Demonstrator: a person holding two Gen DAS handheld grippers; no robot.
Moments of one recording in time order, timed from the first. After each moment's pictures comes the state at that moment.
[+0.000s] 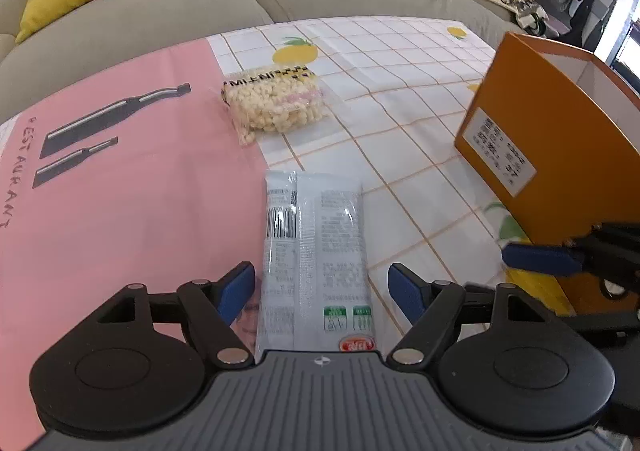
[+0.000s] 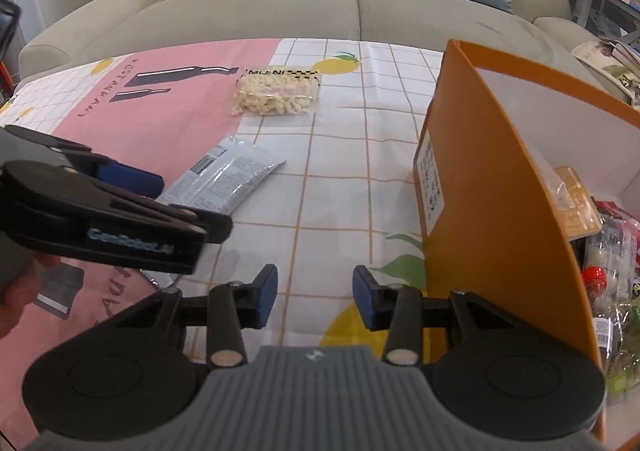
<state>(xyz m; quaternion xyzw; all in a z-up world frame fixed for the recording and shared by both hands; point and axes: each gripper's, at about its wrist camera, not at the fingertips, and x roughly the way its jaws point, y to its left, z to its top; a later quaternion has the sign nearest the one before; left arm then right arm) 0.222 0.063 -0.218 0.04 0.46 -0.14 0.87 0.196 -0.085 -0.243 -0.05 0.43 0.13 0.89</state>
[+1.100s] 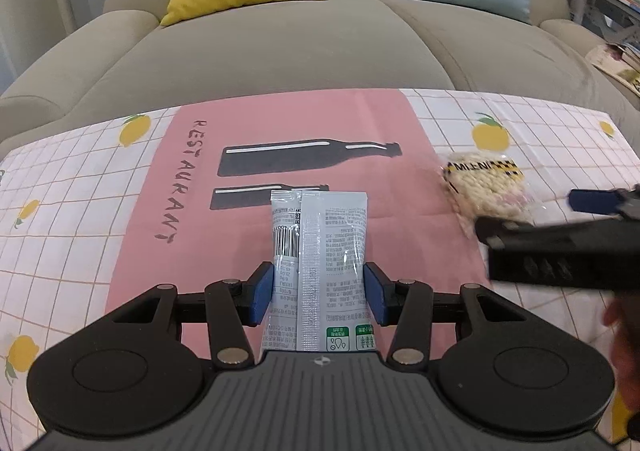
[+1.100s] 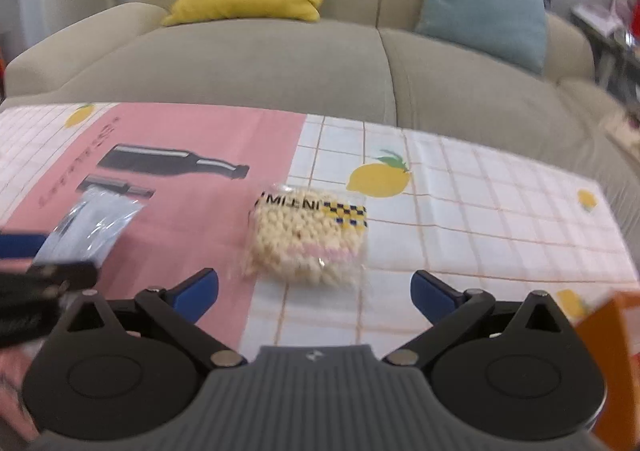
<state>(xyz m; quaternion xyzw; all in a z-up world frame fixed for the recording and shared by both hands) 0.259 0.158 -0.190 -0.01 0.43 0.05 0.90 0.333 -0.002 -0.233 -0.07 0.38 0.14 0.91</state>
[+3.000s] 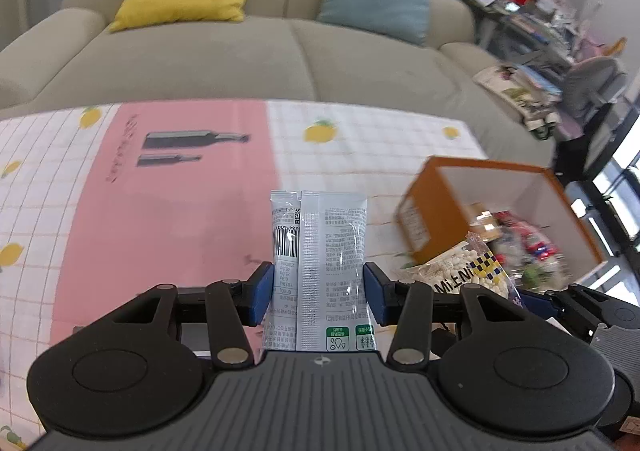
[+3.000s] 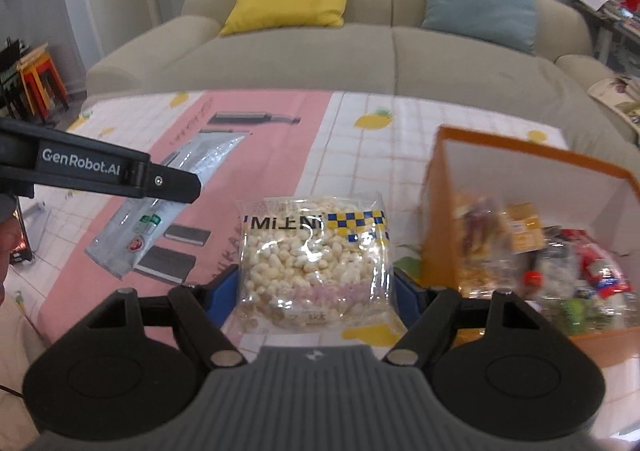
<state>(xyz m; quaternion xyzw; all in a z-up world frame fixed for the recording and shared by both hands) 0.109 0.063 -0.073 -0.08 0.42 -0.06 0.90 0.111 -0.116 -0.140 -0.04 0.39 0.20 0.90</state>
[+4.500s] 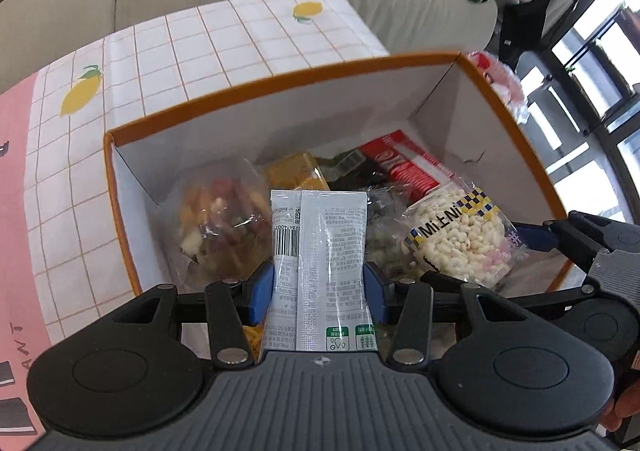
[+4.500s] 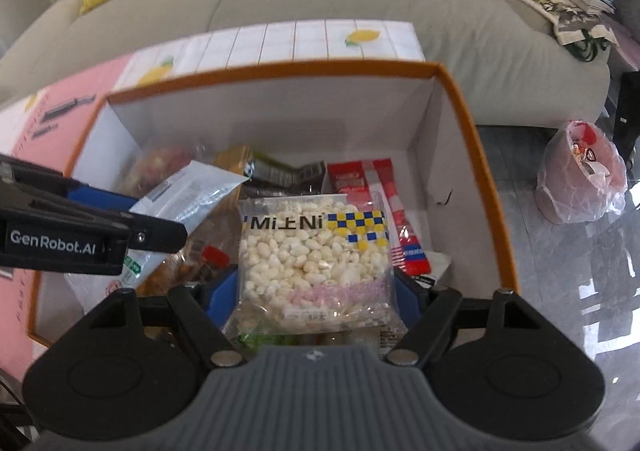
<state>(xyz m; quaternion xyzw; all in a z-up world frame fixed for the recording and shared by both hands) 0.255 -0.171 -0.148 0.00 0.57 -0.17 0.80 0.245 -0.343 -0.180 -0.02 0.52 0.10 0.85</state>
